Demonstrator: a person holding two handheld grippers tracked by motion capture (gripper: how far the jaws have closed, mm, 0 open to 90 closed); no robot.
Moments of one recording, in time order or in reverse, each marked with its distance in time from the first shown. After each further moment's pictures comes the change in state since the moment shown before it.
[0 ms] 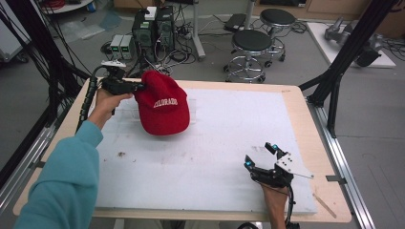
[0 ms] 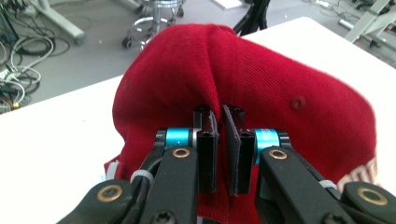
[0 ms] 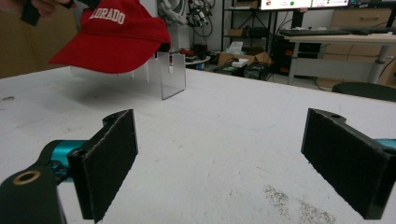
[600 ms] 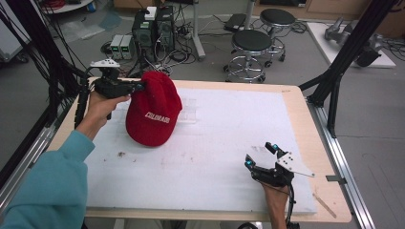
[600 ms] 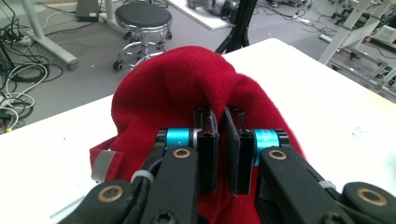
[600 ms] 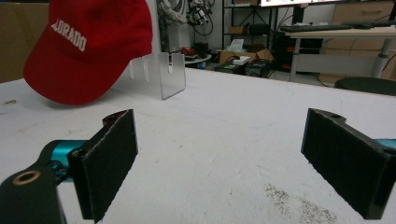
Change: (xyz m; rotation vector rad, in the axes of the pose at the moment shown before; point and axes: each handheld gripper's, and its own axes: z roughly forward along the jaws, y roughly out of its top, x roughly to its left) left arm -0.048 0.006 -0.041 -0.055 -0.018 0.062; right arm -0.003 0.001 0.001 0.005 0.003 0.022
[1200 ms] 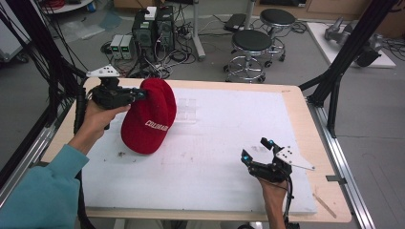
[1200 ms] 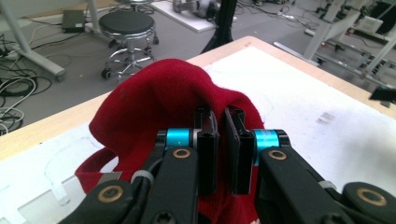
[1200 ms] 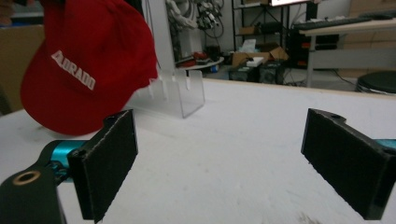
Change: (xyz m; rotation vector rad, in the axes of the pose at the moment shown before) left arm -0.045 -0.004 -0.022 -0.017 -0.040 0.056; right arm 0.013 0.027 0.008 -0.015 0.060 0.082
